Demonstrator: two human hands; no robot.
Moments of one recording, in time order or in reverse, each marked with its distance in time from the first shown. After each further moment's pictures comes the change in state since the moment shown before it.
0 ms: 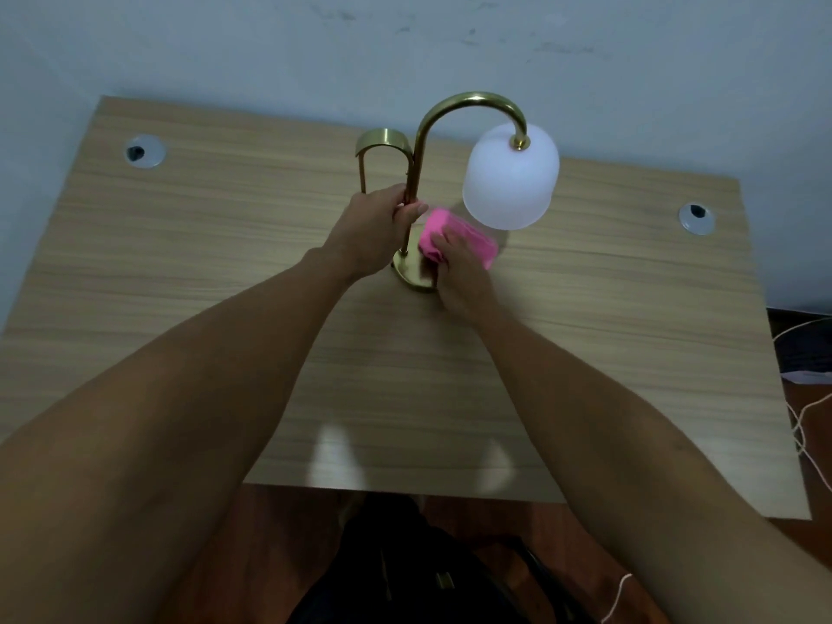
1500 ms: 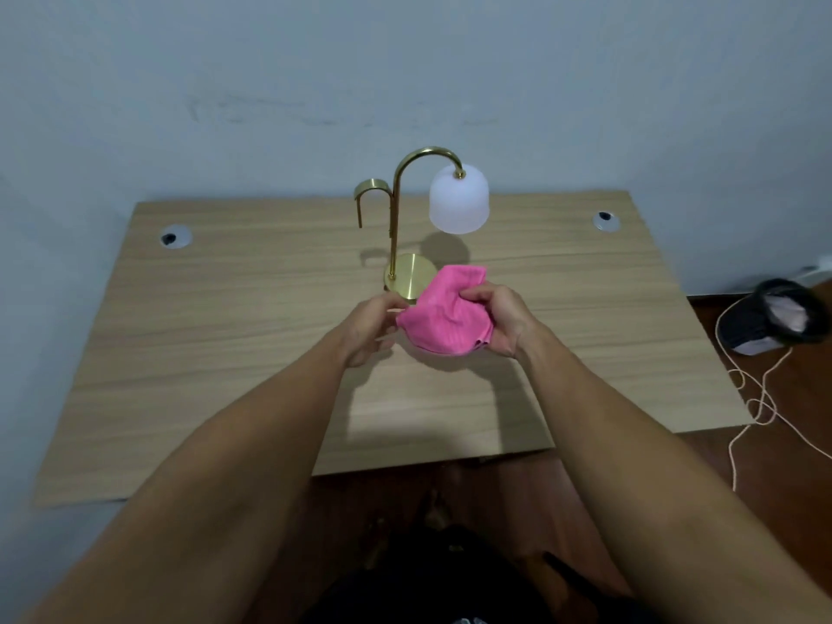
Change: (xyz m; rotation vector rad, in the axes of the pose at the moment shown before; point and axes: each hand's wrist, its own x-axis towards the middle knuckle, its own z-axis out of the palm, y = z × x) left_hand -0.127 0.033 -0.006 -0.789 -0.362 -0.694; right_hand -0.148 -0.082 -0.098 1.395 -0.046 0.621
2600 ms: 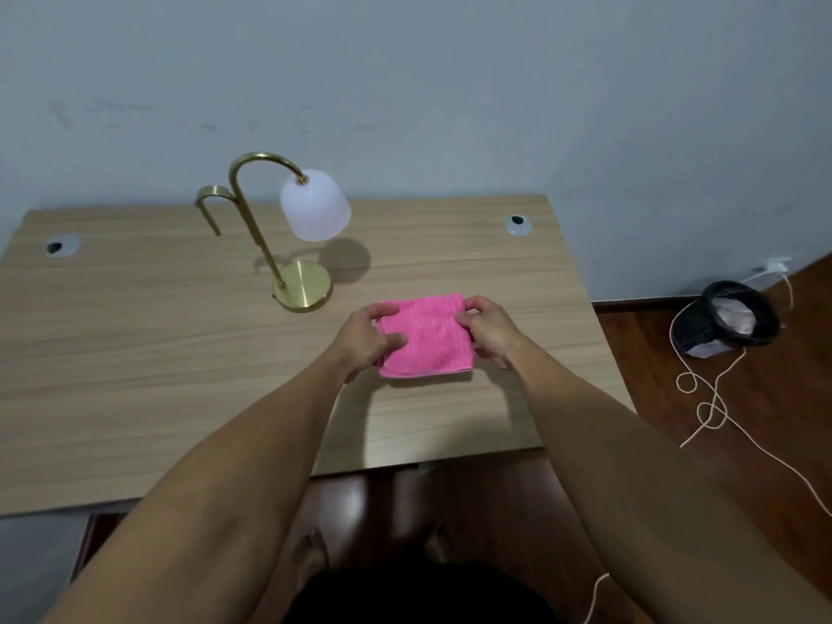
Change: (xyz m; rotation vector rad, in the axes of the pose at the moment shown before) left_hand 0.044 -0.011 0.201 0.265 0.086 0.208; right_hand -0.008 -0.045 -0.214 -0.598 0.284 -0.105
